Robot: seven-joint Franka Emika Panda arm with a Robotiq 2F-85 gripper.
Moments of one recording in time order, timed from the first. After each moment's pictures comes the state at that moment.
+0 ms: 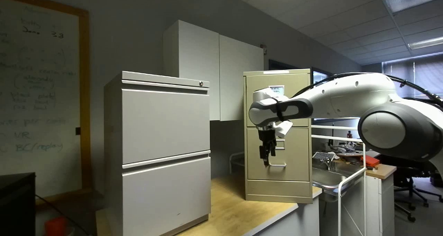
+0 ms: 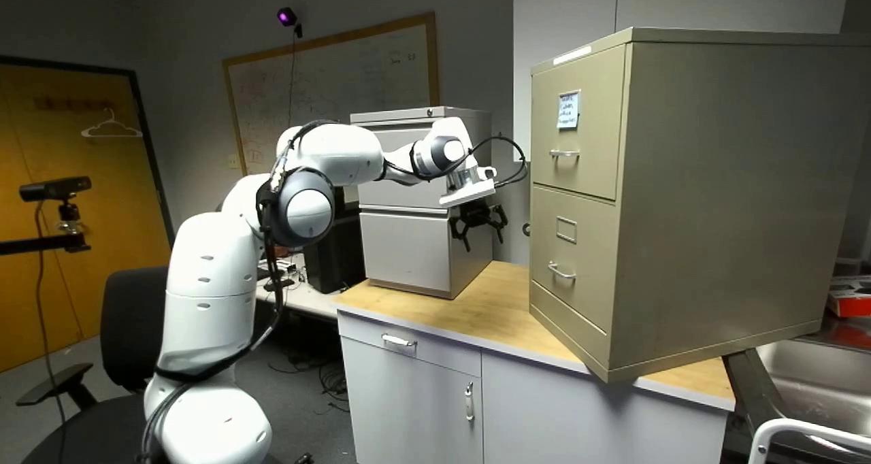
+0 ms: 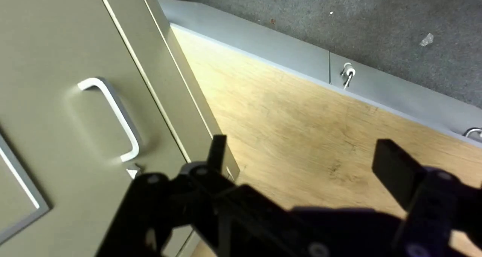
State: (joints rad) arm -0.08 0.24 -0.06 -1.40 -0.25 1.78 -0.47
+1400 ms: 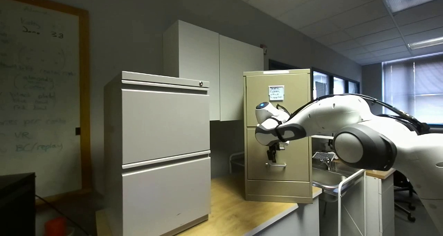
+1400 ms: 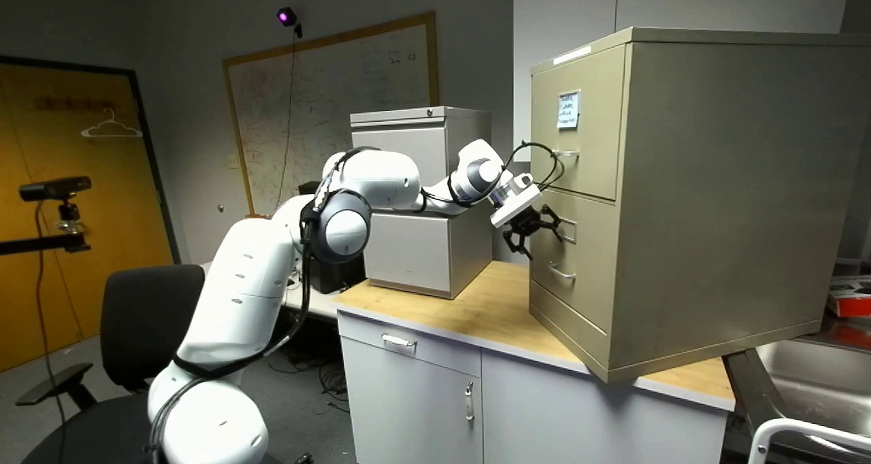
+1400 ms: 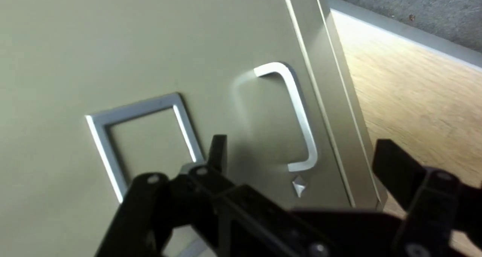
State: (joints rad) arm -0.14 0.47 -0.14 -1.24 -0.50 2.06 -0.49
